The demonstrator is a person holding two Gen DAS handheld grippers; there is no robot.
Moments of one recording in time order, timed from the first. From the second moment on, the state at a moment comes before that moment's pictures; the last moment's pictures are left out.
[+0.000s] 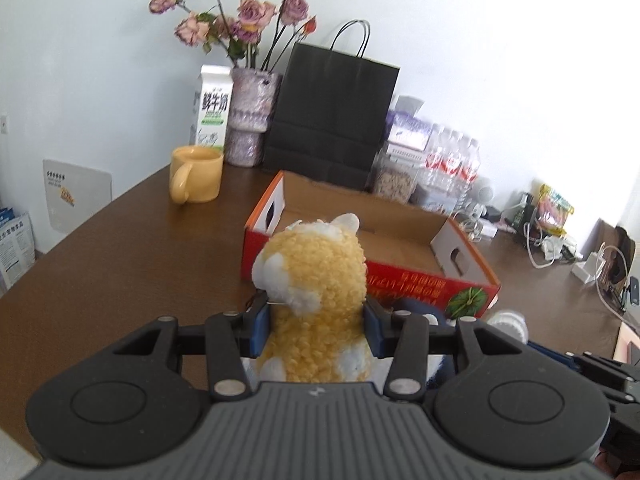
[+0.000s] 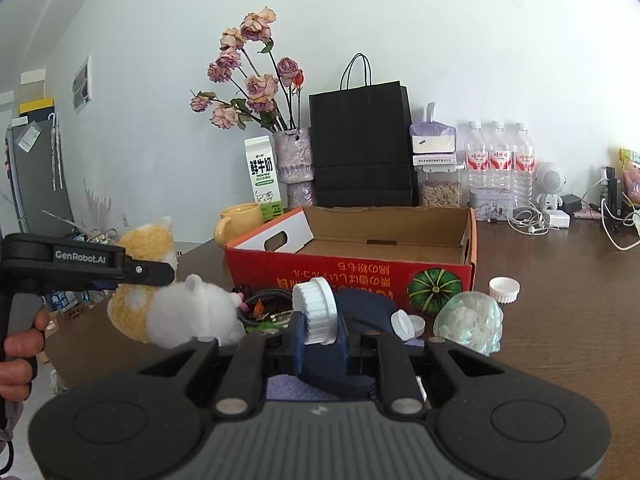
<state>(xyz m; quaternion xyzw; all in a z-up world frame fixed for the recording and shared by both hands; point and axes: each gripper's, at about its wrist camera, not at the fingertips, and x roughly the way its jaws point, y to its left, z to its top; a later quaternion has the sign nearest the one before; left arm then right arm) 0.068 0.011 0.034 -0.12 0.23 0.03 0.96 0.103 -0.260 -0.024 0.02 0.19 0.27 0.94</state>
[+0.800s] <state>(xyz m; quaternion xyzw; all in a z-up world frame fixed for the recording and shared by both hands) 0.259 0.003 0.044 -0.12 0.21 0.04 0.97 0.289 -0.208 -0.010 0.01 0.20 0.22 0.96</state>
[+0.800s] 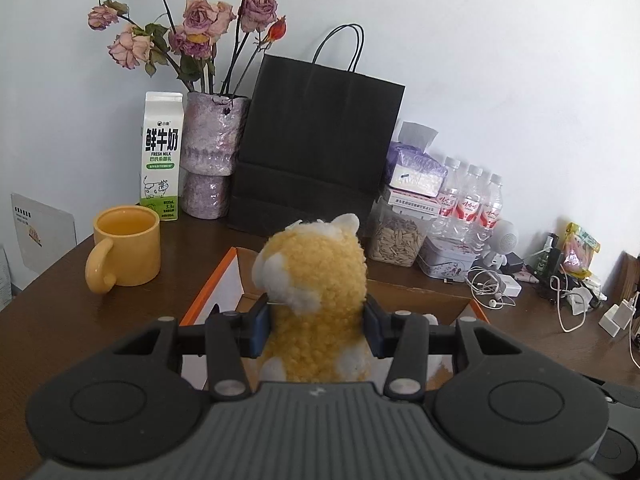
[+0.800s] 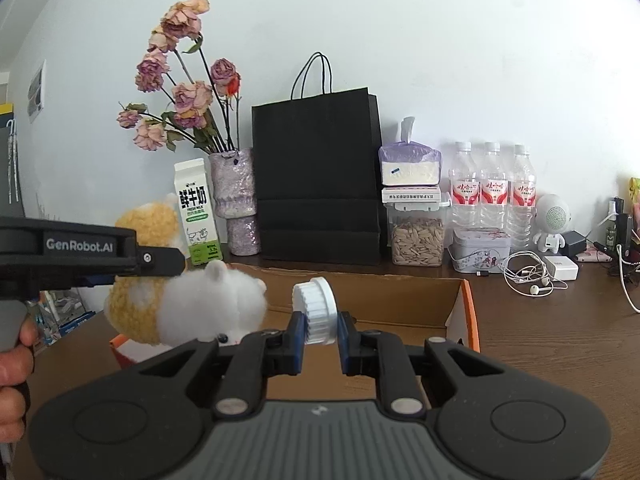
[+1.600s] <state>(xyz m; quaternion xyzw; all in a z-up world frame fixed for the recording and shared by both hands) 0.301 0.004 0.005 -0.12 0.26 0.08 0.96 0.322 -0.202 -0.045 0.00 0.25 0.19 0.95</state>
